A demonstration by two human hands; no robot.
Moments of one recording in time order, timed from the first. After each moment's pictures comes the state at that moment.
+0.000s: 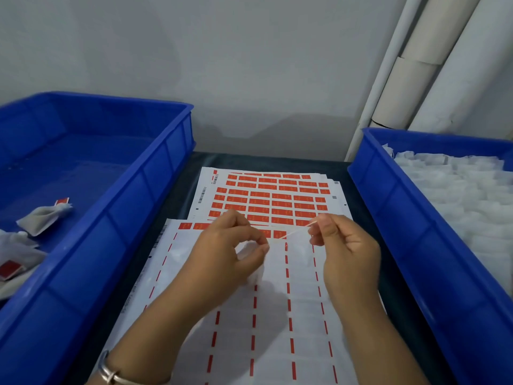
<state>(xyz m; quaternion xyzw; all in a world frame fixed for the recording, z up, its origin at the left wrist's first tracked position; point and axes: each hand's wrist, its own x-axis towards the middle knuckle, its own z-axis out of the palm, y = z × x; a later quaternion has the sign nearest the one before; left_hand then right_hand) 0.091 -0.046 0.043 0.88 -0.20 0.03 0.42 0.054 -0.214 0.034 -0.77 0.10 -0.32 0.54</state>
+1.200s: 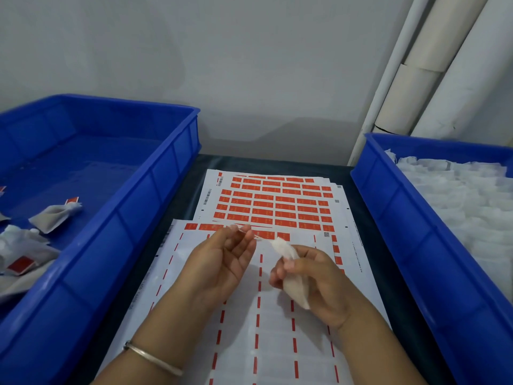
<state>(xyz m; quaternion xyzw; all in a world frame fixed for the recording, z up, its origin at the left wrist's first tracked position) 0.100 -0.047 0.031 0.33 0.18 -0.22 0.90 0.055 -0.211 0.017 -0.61 0.04 0.13 0.78</state>
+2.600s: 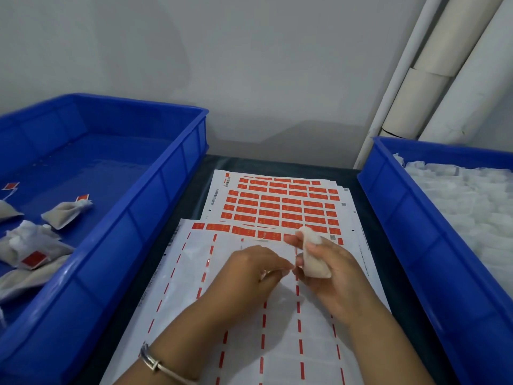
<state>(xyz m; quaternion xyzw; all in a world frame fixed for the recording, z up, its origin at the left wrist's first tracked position) 0.085 -0.056 0.011 0.88 -0.26 -0.02 0.39 0.055 -0.213 0.022 -0.57 0.11 0.03 0.81</state>
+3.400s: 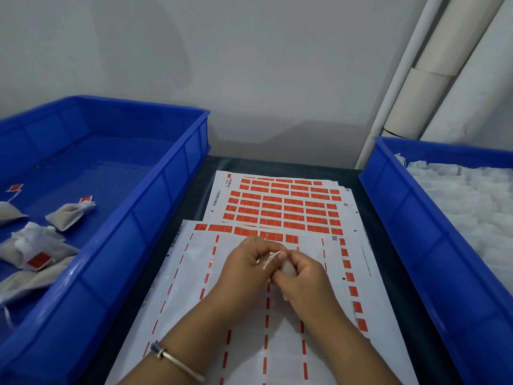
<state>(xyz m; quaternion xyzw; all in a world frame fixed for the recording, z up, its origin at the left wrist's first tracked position) 0.089 -0.062 0.009 0.79 -0.15 -0.05 0.59 0.056 -0.178 -0.002 -0.80 0.07 -0.04 0.60</state>
